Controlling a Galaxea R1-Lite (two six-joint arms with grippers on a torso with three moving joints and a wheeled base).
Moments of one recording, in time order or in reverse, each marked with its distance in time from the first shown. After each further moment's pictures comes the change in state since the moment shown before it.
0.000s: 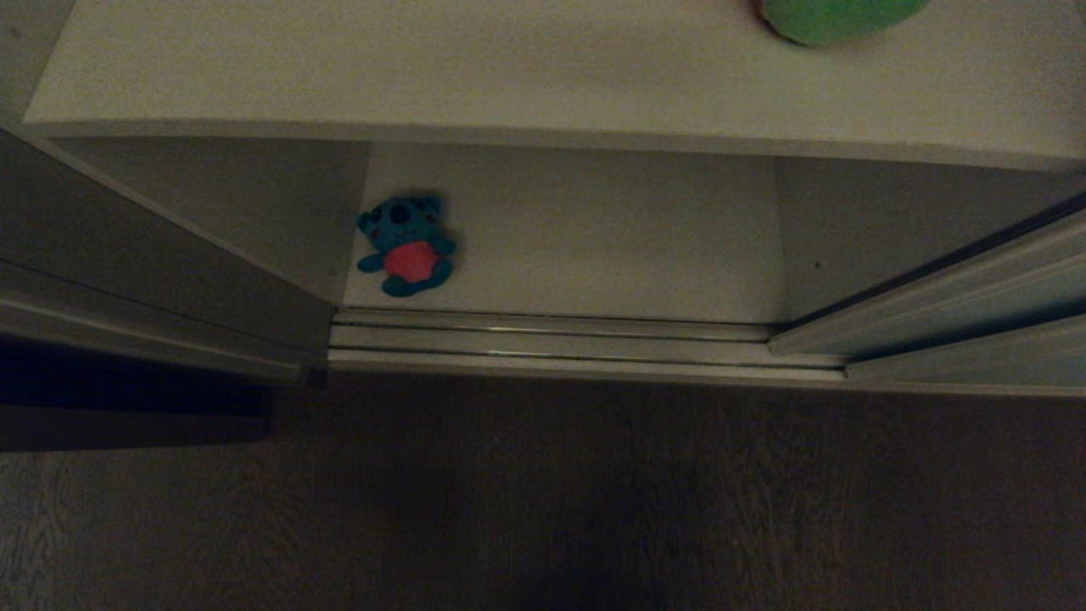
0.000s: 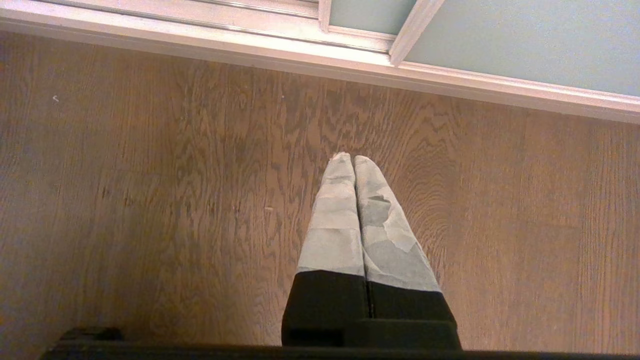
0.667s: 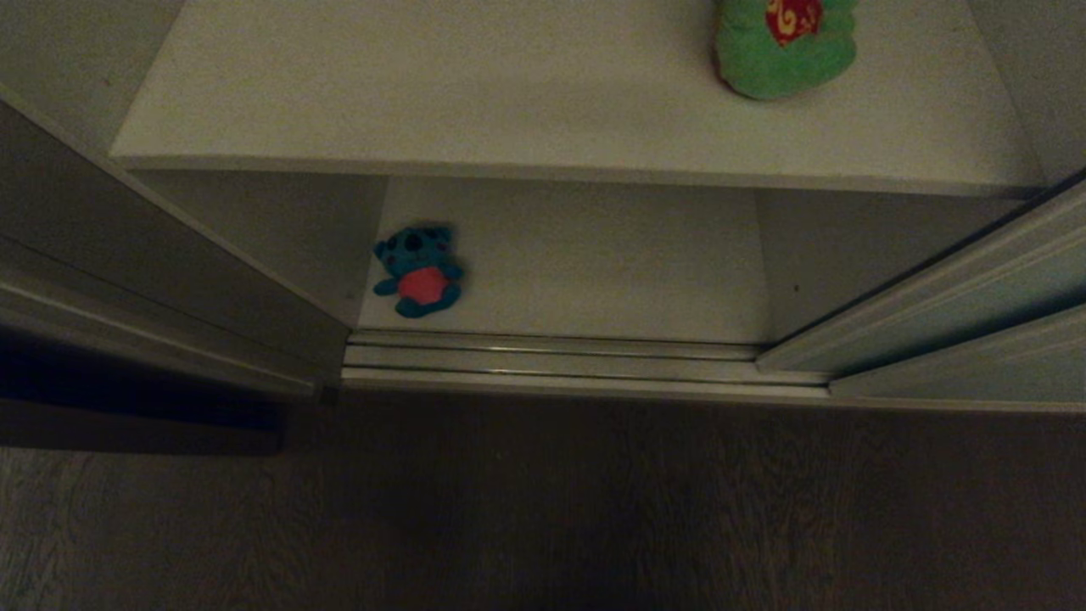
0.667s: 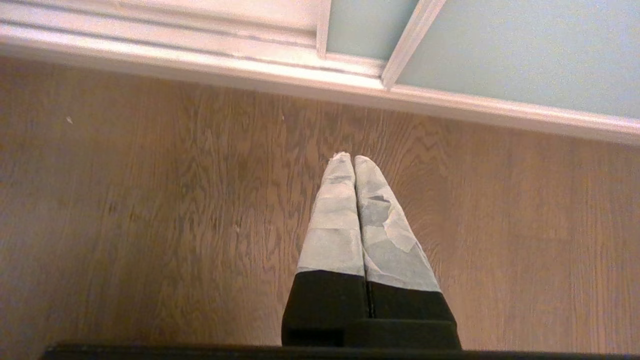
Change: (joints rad) left arm 0.000 0.002 0.000 0.000 -0.001 -0.013; right arm 0.000 0.000 0.000 0.000 0.000 0.000
